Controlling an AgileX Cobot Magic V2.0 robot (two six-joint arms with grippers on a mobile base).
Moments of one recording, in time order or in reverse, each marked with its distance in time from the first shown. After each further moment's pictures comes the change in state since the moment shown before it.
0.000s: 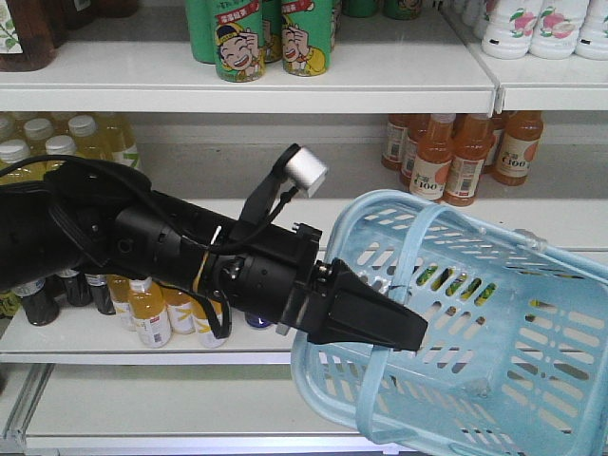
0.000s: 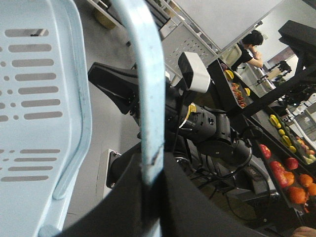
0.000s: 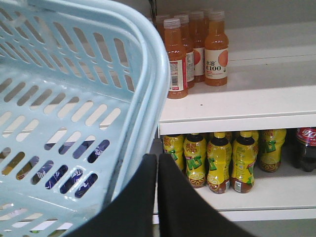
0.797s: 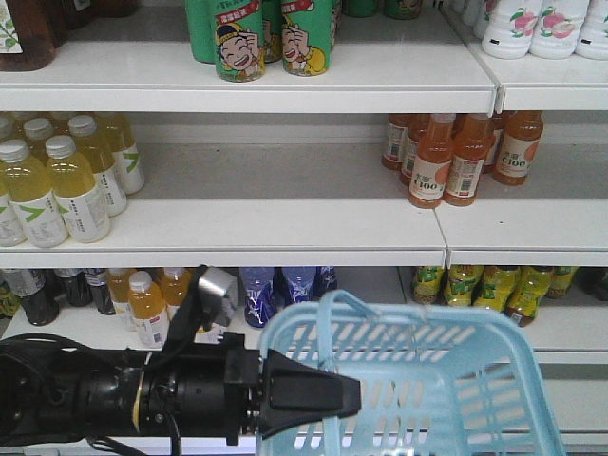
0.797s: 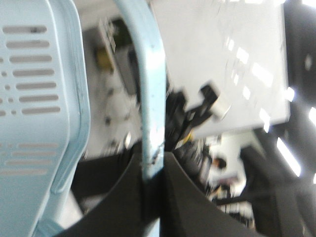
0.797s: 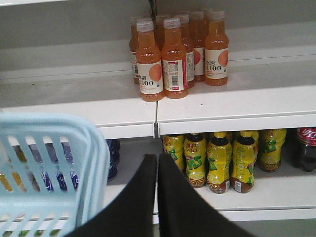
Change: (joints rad) left arm -0.001 -0.125 0.597 -0.546 0.059 0.108; right arm 0.000 0.000 0.000 0.000 0.001 0.000
